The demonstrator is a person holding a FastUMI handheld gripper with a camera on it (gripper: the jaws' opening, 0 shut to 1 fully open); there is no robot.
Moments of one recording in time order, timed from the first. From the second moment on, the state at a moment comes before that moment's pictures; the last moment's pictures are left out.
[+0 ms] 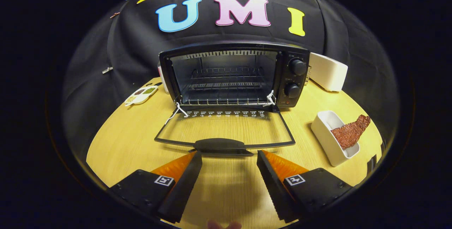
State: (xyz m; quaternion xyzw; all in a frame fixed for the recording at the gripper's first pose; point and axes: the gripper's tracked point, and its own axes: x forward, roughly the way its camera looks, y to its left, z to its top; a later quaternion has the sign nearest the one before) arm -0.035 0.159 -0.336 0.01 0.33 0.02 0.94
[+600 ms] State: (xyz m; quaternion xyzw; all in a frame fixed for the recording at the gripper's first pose) arm -0.063 -0.033 -0.257 0.03 0.38 -0.04 0.92
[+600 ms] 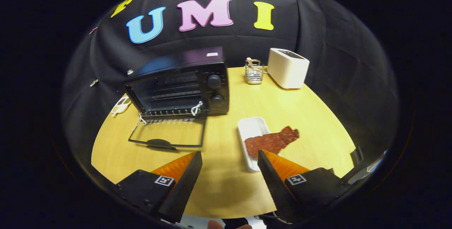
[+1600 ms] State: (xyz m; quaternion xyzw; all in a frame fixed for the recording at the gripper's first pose) arm -0.056 -0.142 -0.298 0.18 0.48 0.05 0.86
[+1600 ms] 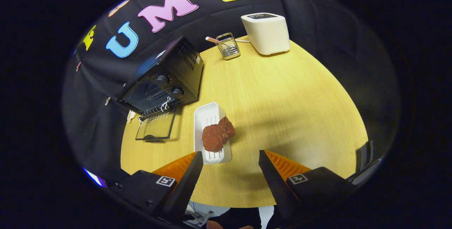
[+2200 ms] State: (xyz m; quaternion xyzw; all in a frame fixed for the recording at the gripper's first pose) arm -0.015 -0.126 -0.337 0.18 0.56 0.11 0.80
